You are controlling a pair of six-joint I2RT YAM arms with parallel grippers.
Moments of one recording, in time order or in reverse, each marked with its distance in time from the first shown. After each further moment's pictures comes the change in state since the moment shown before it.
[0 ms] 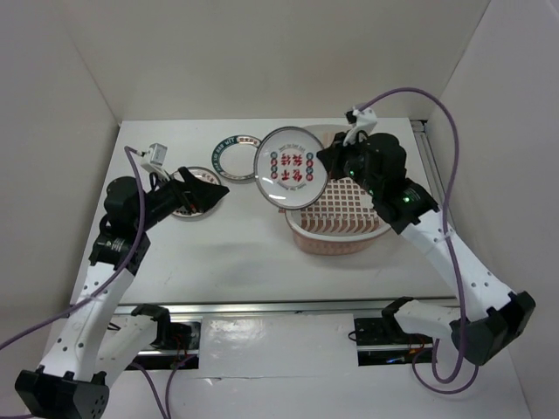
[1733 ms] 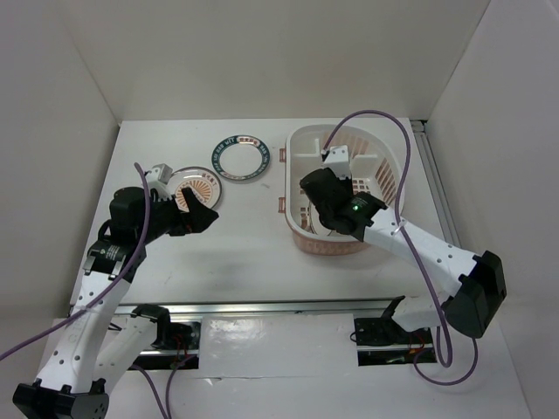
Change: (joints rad) left arm 0.000 -0.071 0.013 -0.429 -0.191 0.216; right arm 0.281 0.153 -0.073 -0.373 0.942 0.150
